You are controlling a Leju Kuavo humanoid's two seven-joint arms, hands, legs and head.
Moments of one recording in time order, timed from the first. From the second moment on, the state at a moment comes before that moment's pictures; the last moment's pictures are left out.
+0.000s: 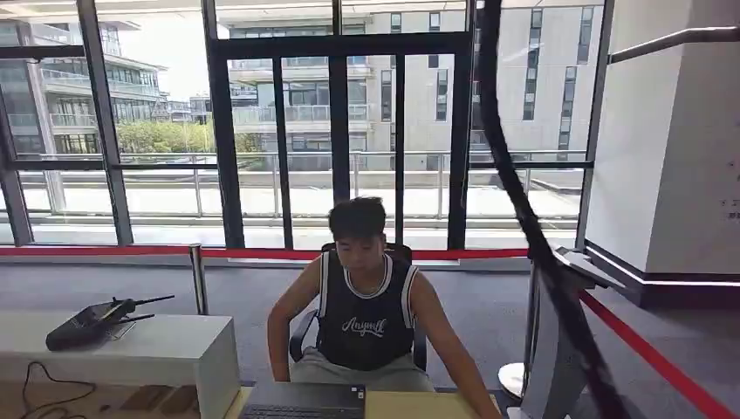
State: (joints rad) left arm -0.14 0.06 -1.22 -0.21 0.40 0.58 0.12; right arm -0.58 -0.13 0.63 -0.82 1.01 -0.59 0.20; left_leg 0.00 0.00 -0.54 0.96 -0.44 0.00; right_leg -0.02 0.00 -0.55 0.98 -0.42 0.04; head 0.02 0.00
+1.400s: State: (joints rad) left arm -0.19 0.05 -1.24 -0.21 0.34 0.53 0.15; right arm -1.14 0.00 0.60 -0.56 0.94 -0.39 0.14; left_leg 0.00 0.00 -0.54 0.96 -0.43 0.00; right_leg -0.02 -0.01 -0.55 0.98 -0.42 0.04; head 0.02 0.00
